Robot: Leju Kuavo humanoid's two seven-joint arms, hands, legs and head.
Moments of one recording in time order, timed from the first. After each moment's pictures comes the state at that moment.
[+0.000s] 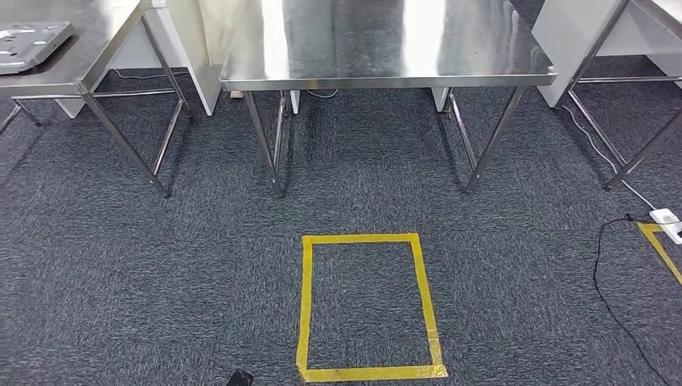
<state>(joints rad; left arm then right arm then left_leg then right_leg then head) -0.14 -0.26 0.74 -0.21 -0.90 0.45 -0.29 -0.11 0.13 -1.30 -0.20 1.48 -0.39 0.05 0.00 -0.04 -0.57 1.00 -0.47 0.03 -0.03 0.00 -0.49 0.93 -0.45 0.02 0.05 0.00</state>
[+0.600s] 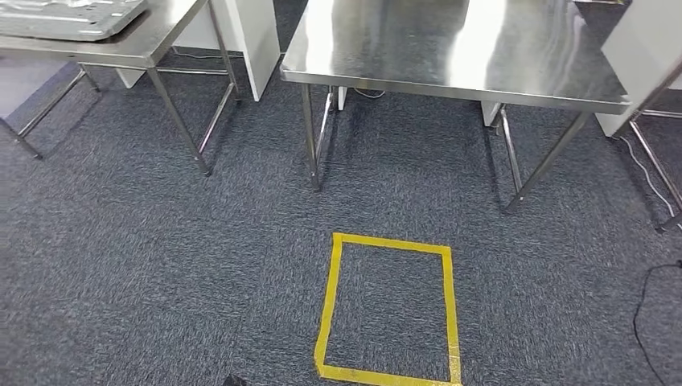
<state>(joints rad) -0.11 -0.24 0.75 -0.21 -0.88 0.43 -0.41 -0.11 0.14 -1.29 -0.20 1.47 -0.39 0.05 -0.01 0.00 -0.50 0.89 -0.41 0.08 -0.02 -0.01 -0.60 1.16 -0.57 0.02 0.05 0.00</state>
